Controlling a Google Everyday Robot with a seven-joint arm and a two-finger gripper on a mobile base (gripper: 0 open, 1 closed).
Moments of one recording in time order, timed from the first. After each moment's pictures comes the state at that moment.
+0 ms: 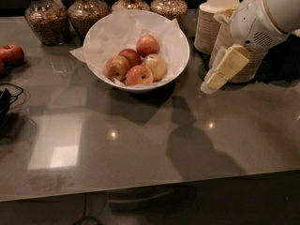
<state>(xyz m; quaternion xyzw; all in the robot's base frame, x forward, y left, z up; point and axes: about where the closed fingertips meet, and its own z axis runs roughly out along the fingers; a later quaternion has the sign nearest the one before) 0.527 -0.144 0.981 -0.60 0.72 0.04 0.35</state>
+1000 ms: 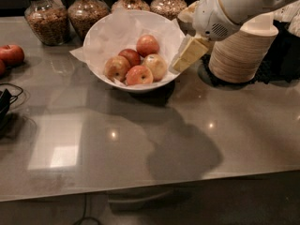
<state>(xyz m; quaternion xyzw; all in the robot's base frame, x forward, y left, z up) 0.584 -0.084 0.976 -0.63 0.68 0.05 0.37</state>
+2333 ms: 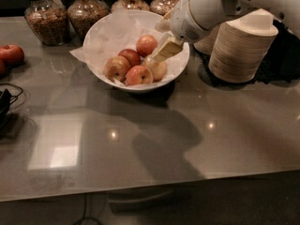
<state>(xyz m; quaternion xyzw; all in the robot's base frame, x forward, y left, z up) 0.628 -0.041 0.956 -0.64 0.65 0.03 0.39</state>
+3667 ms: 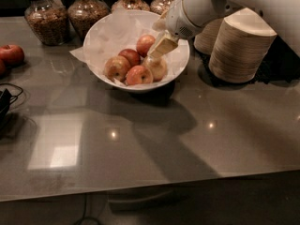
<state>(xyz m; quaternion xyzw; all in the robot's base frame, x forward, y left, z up) 0.660 -0.035 0.947 -0.64 0.66 0.03 0.39</state>
